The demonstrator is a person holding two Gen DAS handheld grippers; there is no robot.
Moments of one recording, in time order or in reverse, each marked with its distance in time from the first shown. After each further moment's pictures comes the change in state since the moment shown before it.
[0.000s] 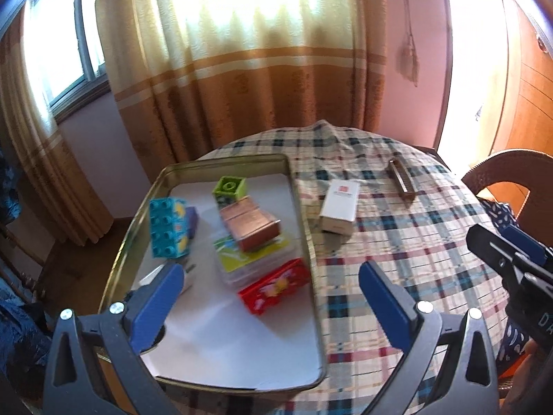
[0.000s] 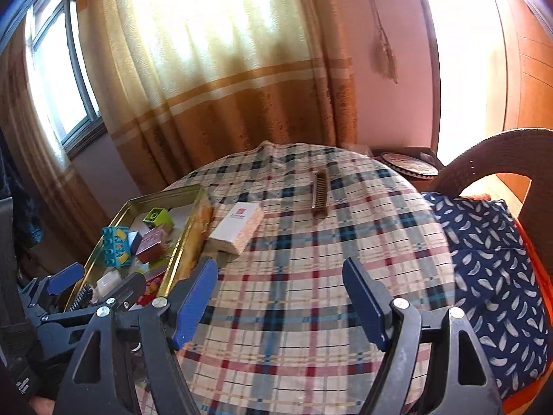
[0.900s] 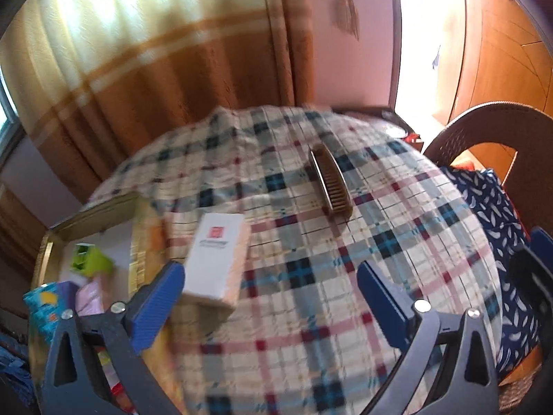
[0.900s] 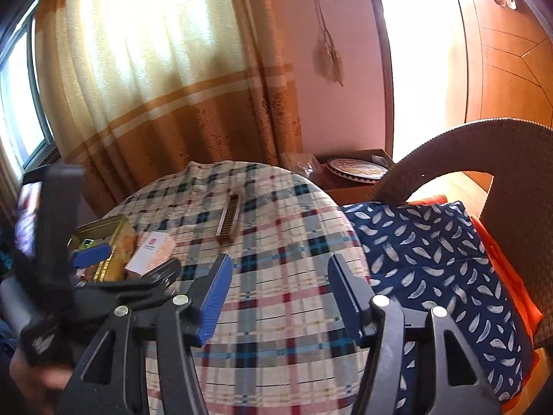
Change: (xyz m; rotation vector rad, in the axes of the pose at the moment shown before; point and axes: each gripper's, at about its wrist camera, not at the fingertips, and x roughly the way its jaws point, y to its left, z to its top) left arm 0.105 -0.125 0.055 0.192 0.150 -0.134; right arm 0.018 -0.090 0.021 0.068 -0.024 -0.155
